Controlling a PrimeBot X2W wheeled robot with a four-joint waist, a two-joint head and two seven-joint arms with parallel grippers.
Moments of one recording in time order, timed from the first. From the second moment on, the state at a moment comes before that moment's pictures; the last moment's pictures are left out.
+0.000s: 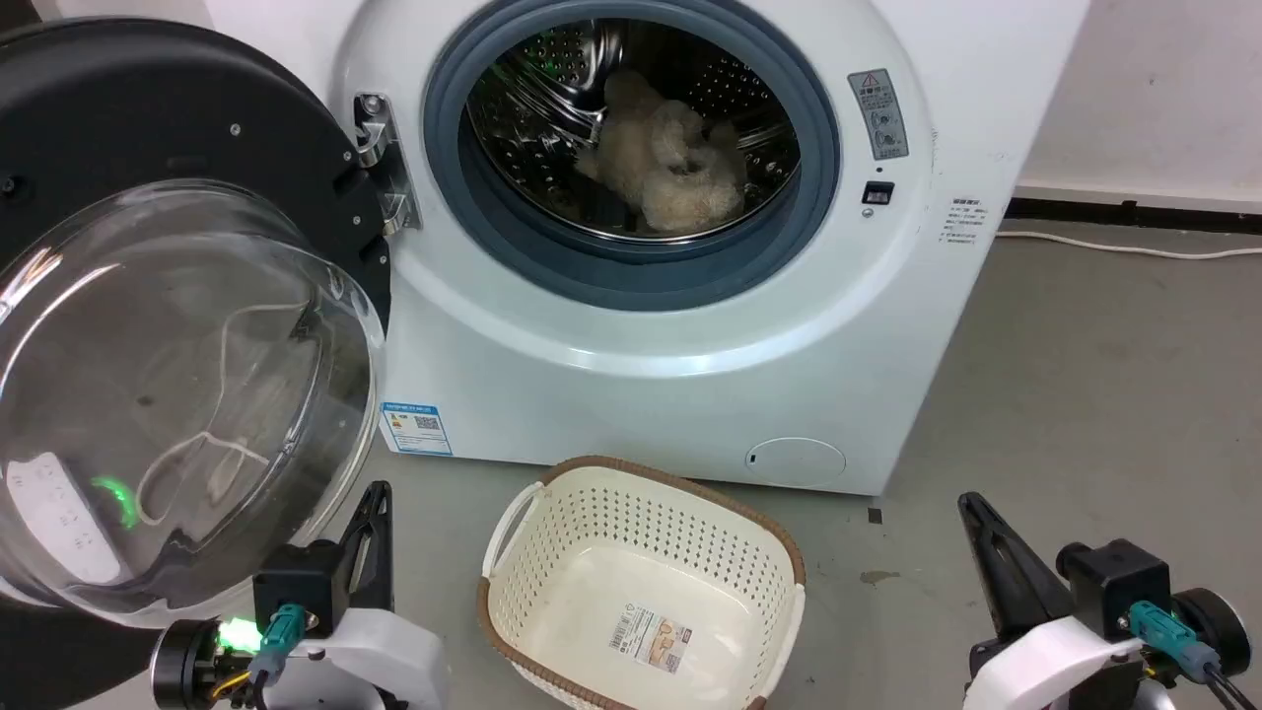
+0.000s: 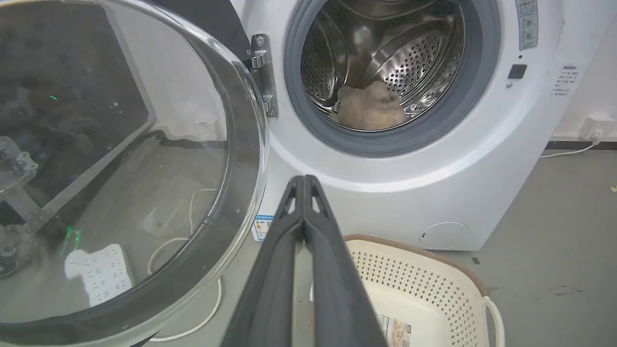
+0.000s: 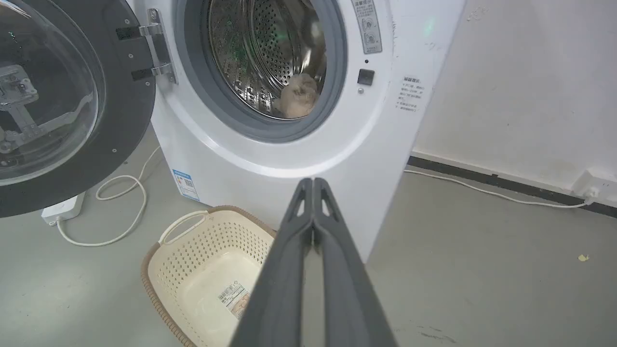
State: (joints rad) left arm -0.01 0.05 0.00 0.00 0.00 0.00 0.00; right arm 0.01 -0.05 0.00 0.00 0.01 0.13 0.00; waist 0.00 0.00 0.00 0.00
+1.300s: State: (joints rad) left arm -0.01 0.05 0.00 0.01 0.00 0.01 0.00; right arm 0.01 -0.05 0.00 0.01 0.01 0.13 0.00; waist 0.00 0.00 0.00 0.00
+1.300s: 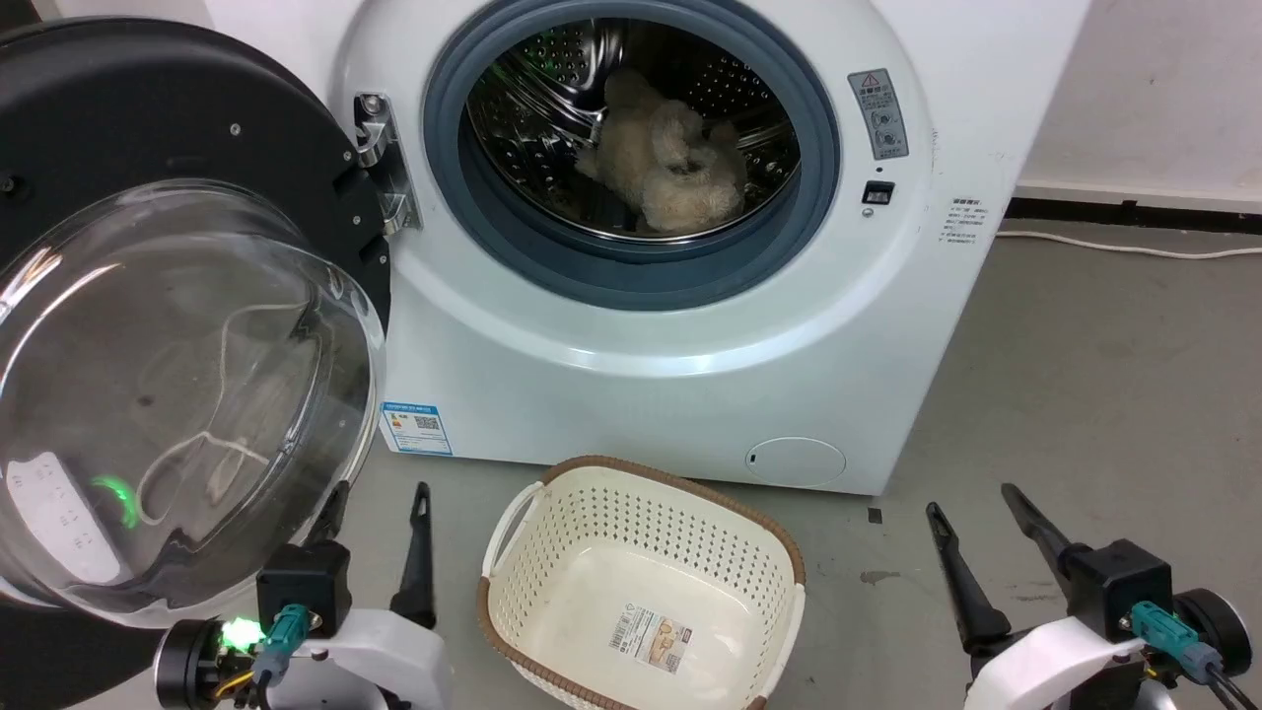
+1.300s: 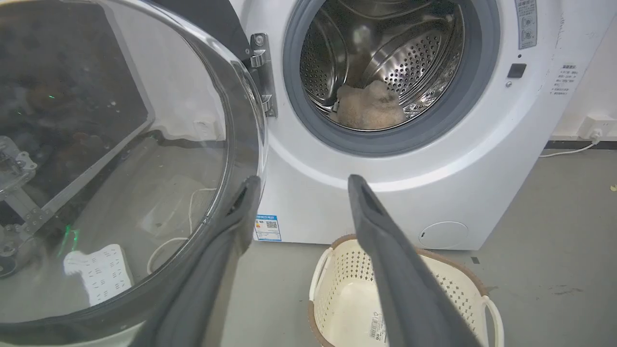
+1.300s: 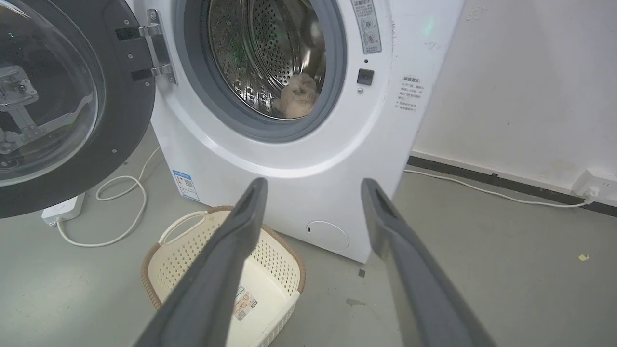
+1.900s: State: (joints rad) left arm -0.01 0.06 -0.05 0.01 0.00 0.03 -0.04; right arm 0.01 -0.06 -0.01 0.01 0.03 0.13 -0.04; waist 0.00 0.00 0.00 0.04
